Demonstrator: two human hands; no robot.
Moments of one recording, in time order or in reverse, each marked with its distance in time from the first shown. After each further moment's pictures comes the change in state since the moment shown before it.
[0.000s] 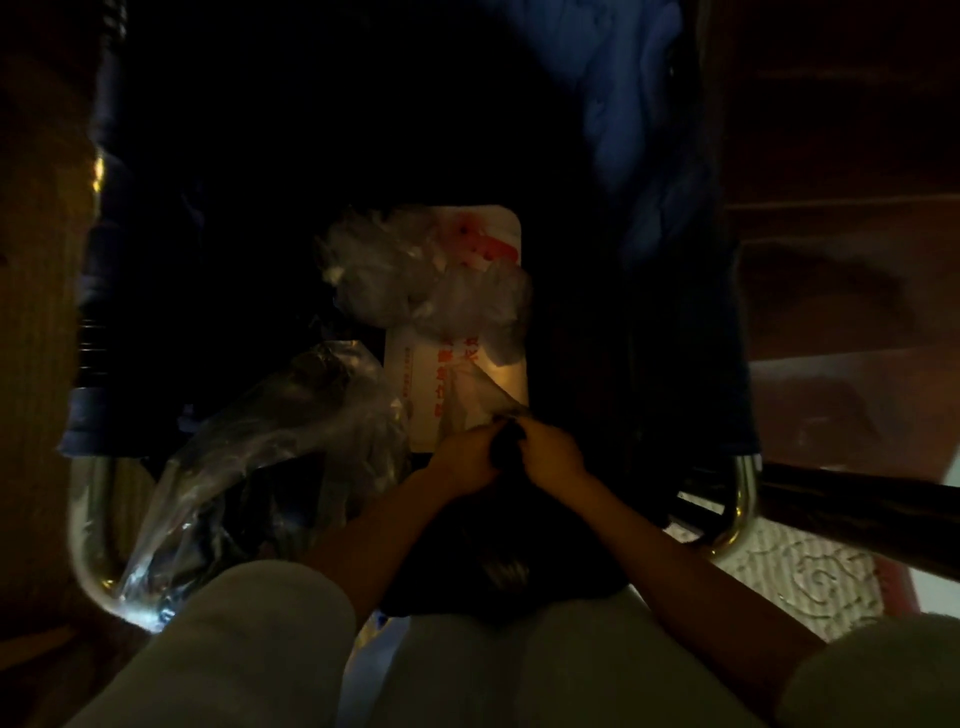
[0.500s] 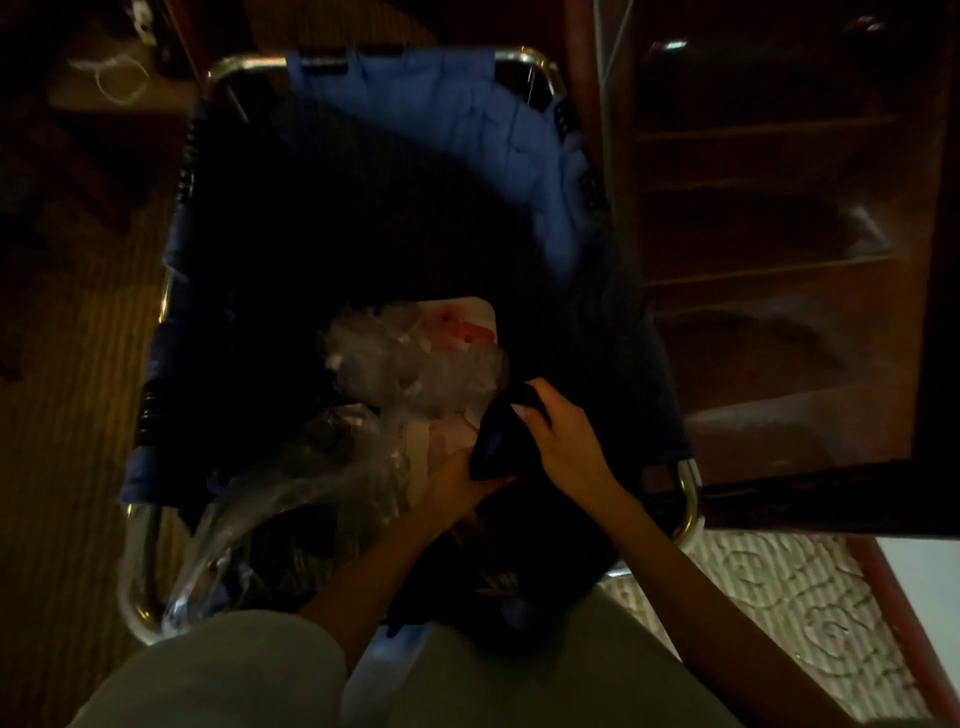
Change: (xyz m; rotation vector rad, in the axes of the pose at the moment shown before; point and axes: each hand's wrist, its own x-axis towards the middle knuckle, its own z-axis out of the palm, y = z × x) left_hand -0.054 0.048 -0.035 -0.419 0.215 0.037; right_hand -0.117 -0.058 -0.090 0.376 0.469 -0.410
